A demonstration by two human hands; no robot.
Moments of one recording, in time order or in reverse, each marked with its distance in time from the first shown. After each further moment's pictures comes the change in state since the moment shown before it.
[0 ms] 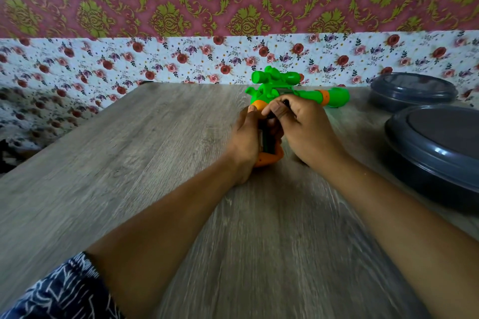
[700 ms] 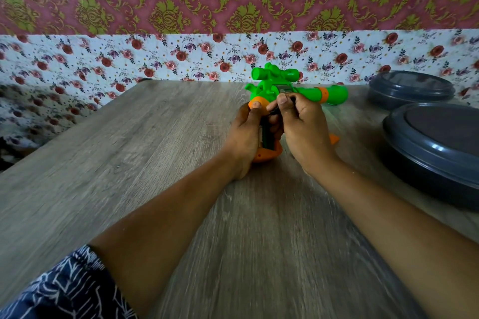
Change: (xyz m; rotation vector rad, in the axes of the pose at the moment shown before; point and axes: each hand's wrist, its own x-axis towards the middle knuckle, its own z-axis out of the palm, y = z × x) left_hand -0.013 0.012 0.004 -0.037 -0.012 0.004; right_hand -0.006 0.002 0.012 0.116 0.200 0.112
